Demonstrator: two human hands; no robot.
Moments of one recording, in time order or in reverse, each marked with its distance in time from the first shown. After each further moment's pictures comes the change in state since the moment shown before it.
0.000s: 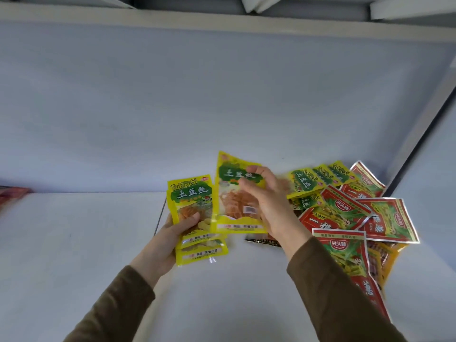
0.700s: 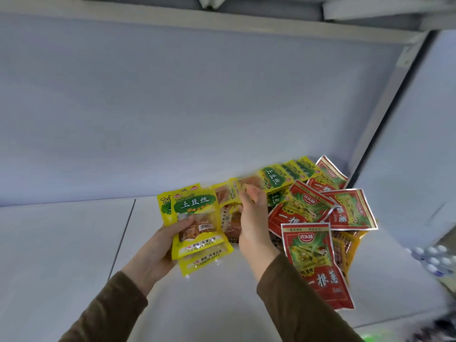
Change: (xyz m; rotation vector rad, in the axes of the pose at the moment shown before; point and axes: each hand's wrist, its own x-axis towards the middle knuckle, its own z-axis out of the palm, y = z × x) left_hand 0.023 -0.023 0.040 -0.006 -0.074 -0.166; right_hand -0.014 0.031 -0.016 0.079 0.481 0.079
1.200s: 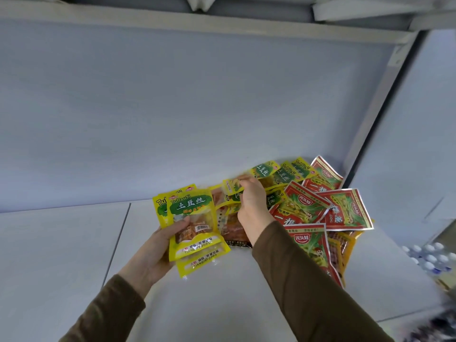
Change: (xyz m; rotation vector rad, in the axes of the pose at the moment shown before) left_hand 0.007 -0.001 0.001 -0.009 0.000 0.017; right_hand 0.058 -0.024 0.014 0.069 0.120 0.187
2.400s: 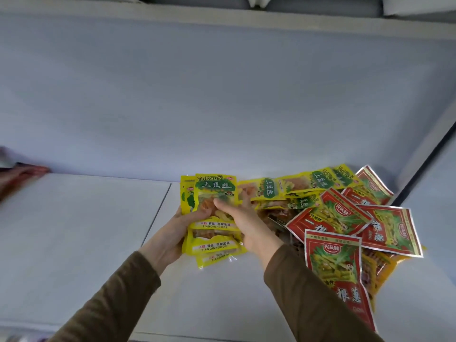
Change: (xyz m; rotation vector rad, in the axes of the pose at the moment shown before) left_hand -0.043 0.007 0.004 0.085 0.075 0.168; right_hand -0.049 0.056 0.000 -0.513 -0.588 0.144
